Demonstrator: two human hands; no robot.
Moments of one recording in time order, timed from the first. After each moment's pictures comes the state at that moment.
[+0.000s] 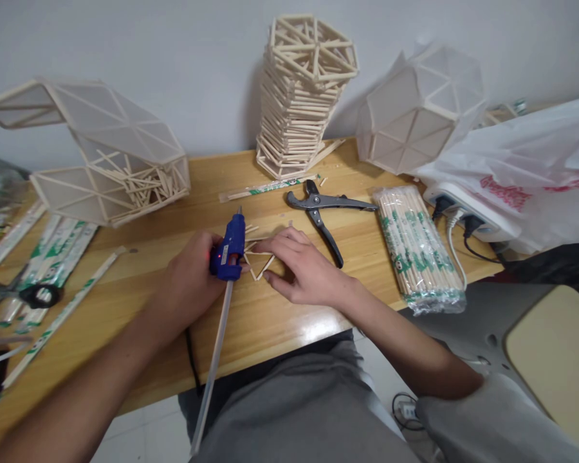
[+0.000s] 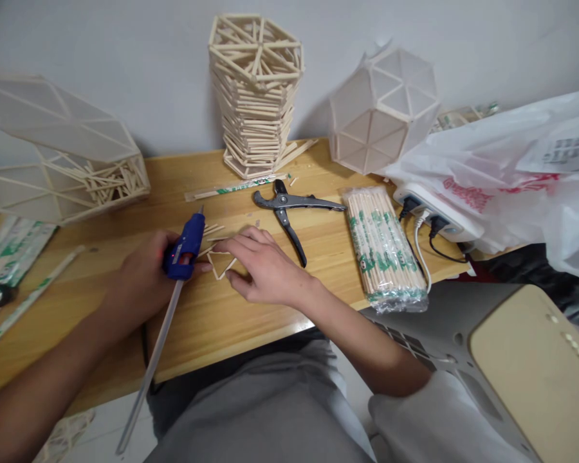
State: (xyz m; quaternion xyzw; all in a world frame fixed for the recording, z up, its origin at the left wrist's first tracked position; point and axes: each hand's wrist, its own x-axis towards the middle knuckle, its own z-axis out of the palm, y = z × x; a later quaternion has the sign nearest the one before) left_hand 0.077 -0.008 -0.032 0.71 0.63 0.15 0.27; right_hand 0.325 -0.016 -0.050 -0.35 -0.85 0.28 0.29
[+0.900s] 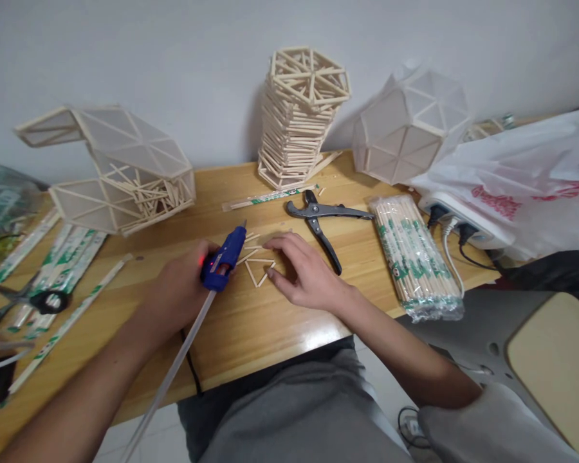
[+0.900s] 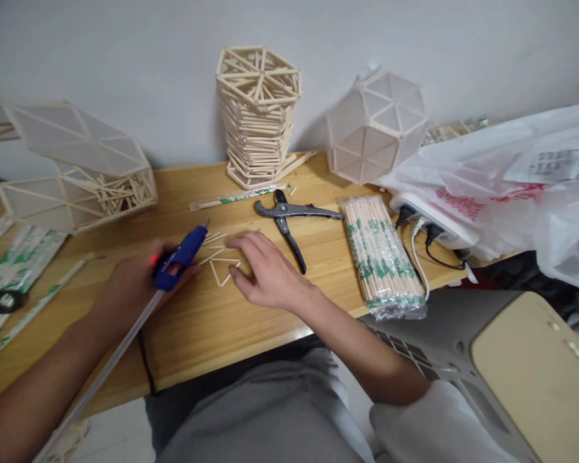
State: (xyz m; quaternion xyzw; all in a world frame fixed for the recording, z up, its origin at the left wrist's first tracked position) left_hand 0.052 -0.006 -0.035 0.76 0.58 0.14 0.25; right_hand 0.324 -0.017 -0.057 -0.38 -0.81 0.26 0.36
